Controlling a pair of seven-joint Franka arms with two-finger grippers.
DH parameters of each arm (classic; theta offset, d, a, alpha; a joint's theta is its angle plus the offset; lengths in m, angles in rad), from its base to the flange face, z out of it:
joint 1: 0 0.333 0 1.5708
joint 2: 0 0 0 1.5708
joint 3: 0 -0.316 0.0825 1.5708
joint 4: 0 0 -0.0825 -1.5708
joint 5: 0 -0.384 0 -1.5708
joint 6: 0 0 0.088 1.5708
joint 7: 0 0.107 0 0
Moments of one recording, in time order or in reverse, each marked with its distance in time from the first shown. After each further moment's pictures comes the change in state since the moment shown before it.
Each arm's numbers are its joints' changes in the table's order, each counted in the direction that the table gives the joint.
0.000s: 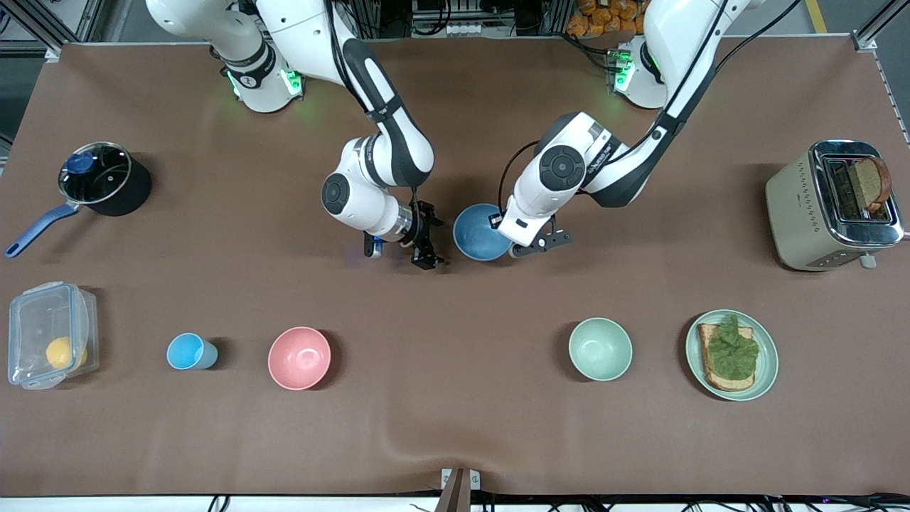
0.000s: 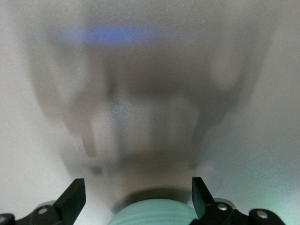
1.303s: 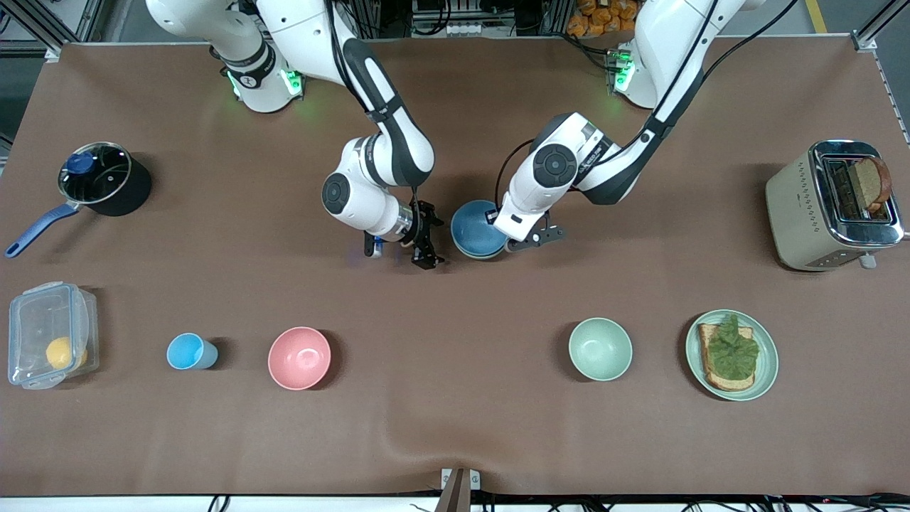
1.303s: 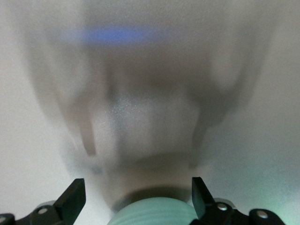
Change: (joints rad) left arm -0.020 -0.022 0.001 0.051 0.000 0.074 -0.012; right arm 0.001 0.000 0.000 0.000 0.000 0.000 0.000
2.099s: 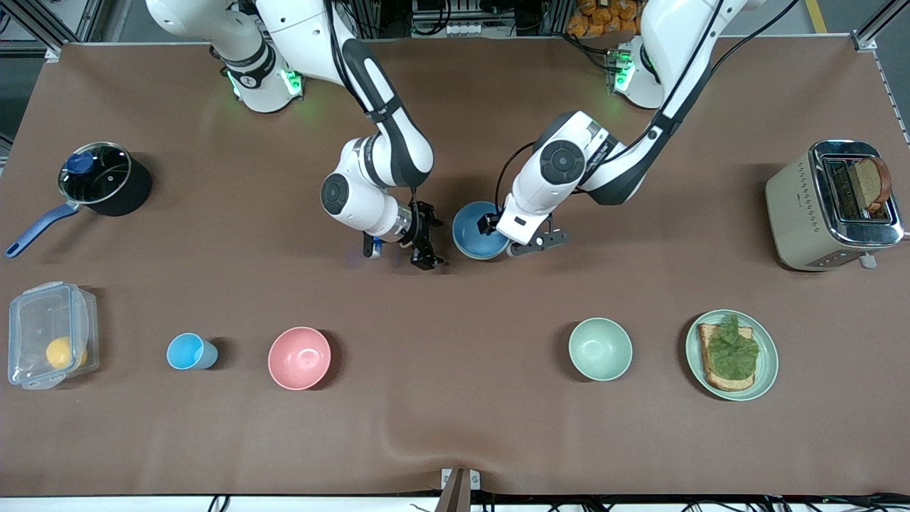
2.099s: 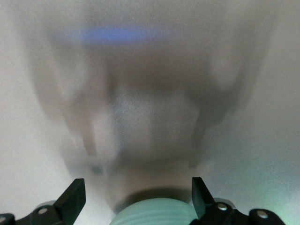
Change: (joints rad) left arm 0.018 0.054 -0.003 -0.032 0.000 0.016 -0.002; right arm 0.000 0.003 0.010 0.003 0.002 -0.008 0.000
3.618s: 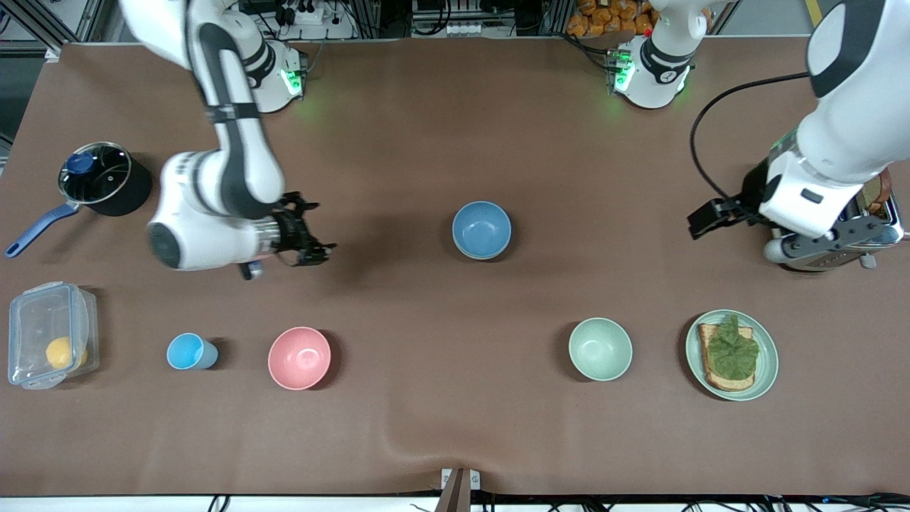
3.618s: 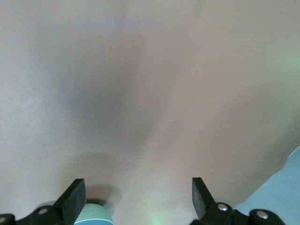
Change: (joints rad) left arm 0.435 0.280 -0.024 -0.477 -0.052 -0.785 0.485; right arm -0.213 0.232 0.348 -0.035 0.483 -0.814 -0.322
